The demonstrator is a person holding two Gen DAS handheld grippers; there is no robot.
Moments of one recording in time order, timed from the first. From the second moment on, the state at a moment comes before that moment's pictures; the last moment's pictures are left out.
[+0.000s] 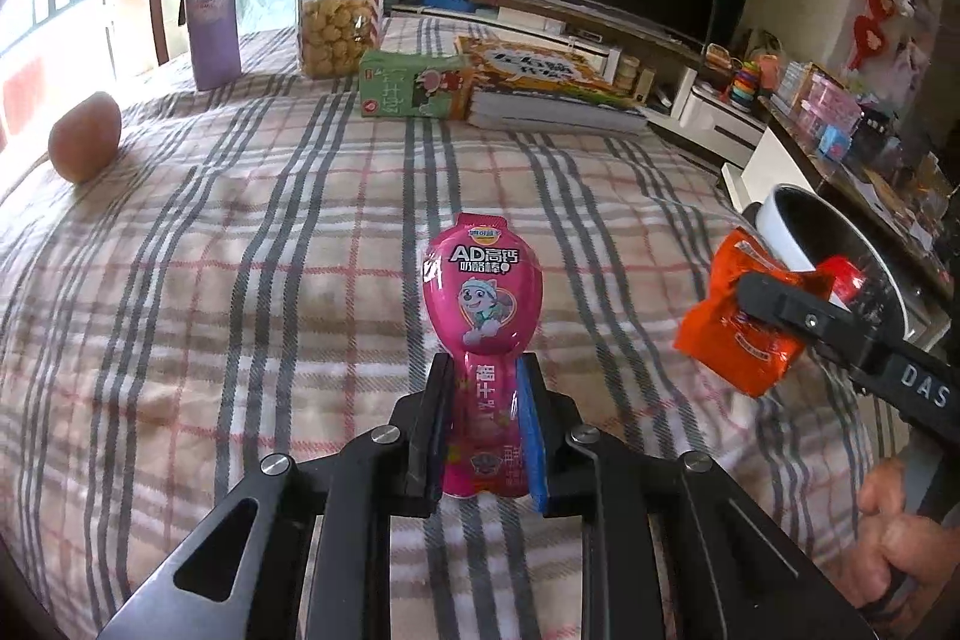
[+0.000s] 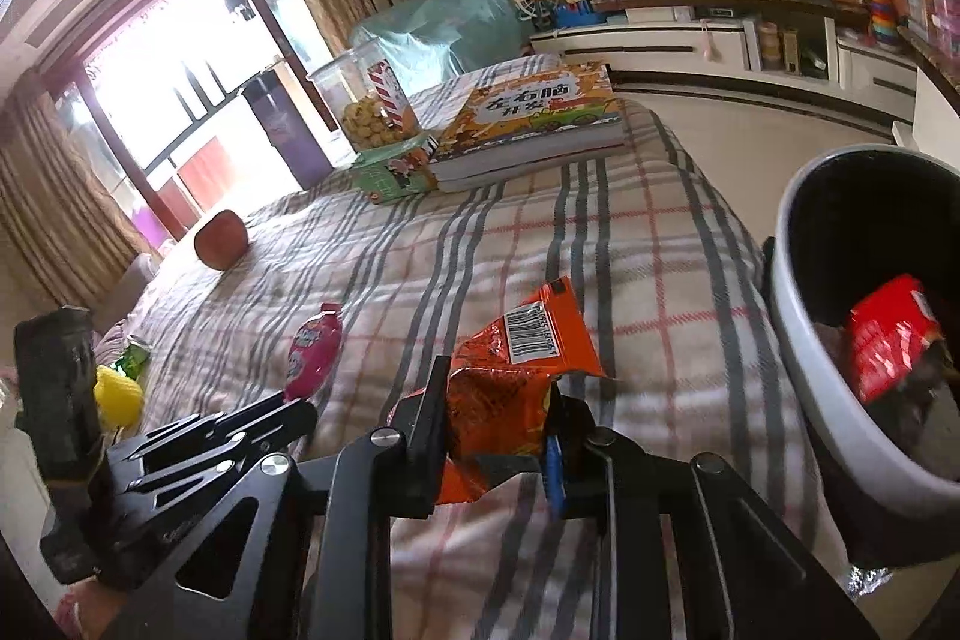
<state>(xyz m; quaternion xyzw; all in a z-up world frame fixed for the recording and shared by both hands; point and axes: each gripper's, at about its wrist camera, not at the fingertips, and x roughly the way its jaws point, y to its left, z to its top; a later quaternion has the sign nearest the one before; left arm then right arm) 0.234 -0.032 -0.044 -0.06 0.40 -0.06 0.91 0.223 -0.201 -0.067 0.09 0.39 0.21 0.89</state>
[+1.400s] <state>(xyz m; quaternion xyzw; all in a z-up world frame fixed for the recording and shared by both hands) 0.195 -0.081 -0.007 -0.06 0.38 -0.15 0.91 0.165 -0.270 -0.037 0.13 0.34 0.18 0.91</state>
